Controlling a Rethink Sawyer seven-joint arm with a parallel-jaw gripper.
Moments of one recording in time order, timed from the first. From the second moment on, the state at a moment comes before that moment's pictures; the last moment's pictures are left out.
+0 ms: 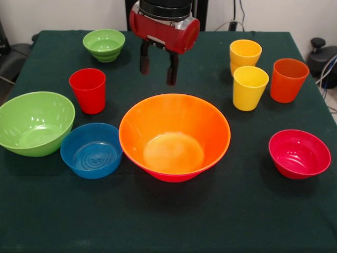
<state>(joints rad) -0.34 -0.66 0.14 1.46 -0.29 0.67 2.32</state>
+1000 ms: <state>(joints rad) -0.26 -0.67 0.11 1.47 -0.25 0.67 2.32</state>
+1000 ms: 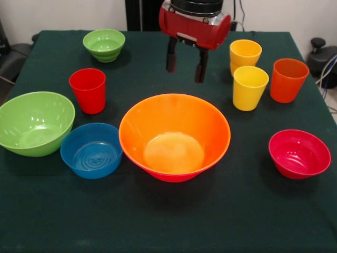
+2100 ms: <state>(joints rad) -0.12 -0.66 -0.14 1.52 -0.05 0.67 2.39</state>
